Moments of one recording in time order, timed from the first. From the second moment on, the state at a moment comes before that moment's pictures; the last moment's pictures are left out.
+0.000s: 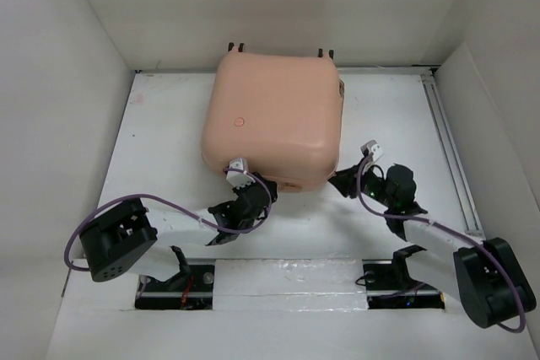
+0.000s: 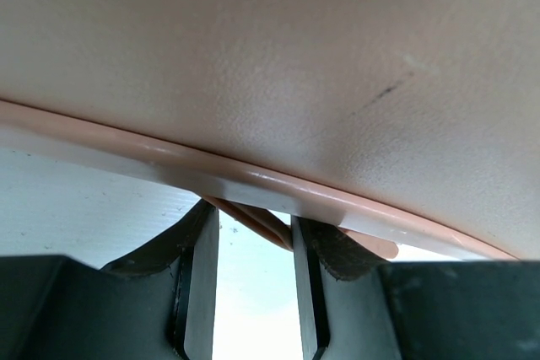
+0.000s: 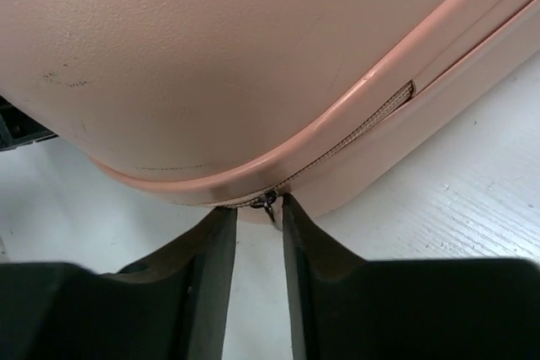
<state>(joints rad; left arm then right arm) -1.06 1.33 0.41 0.41 -0.70 -1.08 0.29 1.05 0.19 0.67 -0.52 0.23</state>
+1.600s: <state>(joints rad) -1.08 1.36 0.50 0.39 -0.63 -0.93 1.06 1.30 0.51 0.38 0.47 0.40</state>
